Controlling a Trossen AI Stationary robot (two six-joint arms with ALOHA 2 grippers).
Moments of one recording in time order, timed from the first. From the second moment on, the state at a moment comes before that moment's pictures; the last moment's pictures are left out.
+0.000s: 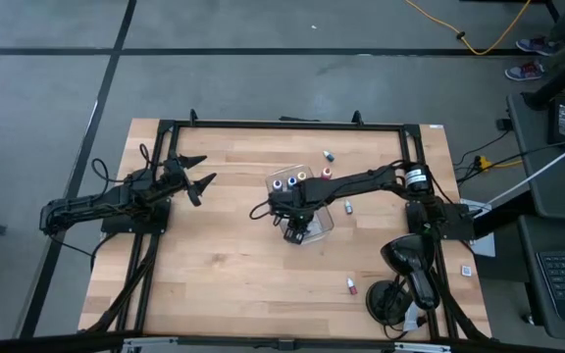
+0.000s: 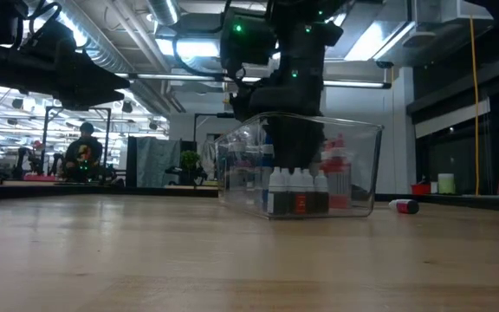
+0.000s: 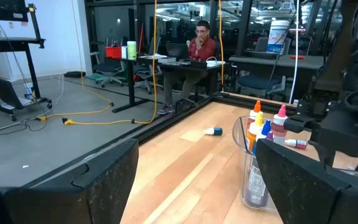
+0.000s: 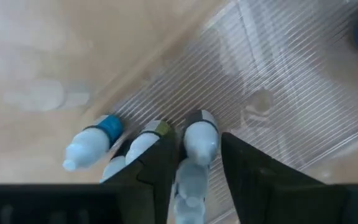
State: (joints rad) left arm 0.23 0.02 0.03 0.00 -0.35 -0.06; right arm 0.04 2.10 1.59 -0.92 -0.03 0.39
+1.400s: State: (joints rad) left arm 0.23 0.02 0.03 0.00 -0.35 -0.06; right arm 0.04 1.60 1.43 -1.07 0.24 0.76
